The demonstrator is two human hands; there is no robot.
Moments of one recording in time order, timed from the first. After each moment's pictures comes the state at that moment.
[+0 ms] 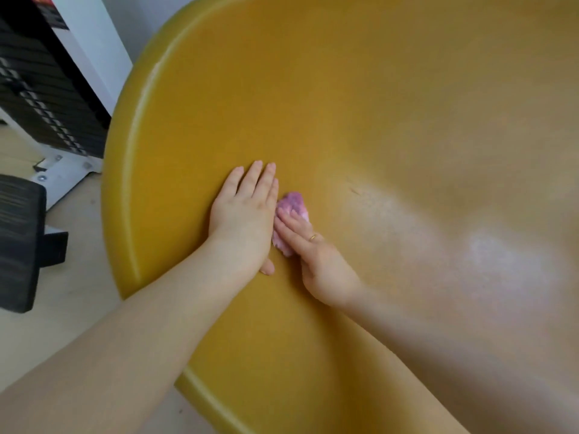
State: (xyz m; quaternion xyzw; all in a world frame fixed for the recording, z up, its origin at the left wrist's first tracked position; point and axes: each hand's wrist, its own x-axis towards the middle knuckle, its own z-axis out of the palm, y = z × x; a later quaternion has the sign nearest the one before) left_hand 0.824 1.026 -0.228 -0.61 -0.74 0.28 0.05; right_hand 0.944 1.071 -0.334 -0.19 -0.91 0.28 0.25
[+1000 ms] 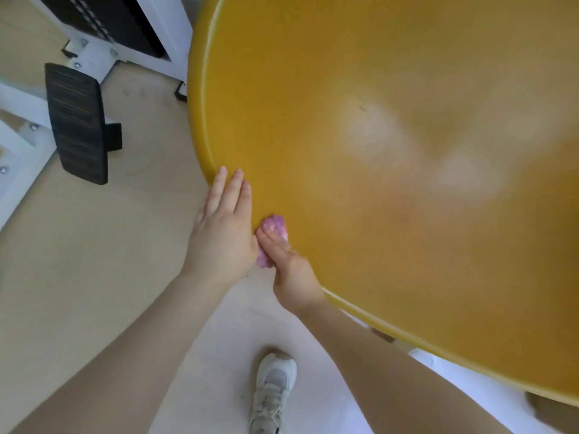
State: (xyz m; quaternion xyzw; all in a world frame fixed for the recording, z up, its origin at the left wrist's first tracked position) left_hand 0.870 0.846 -0.167 -0.53 -0.84 -0.05 -0.13; right_hand 0.990 0.871 -0.255 -0.34 -0.78 0.51 0.13
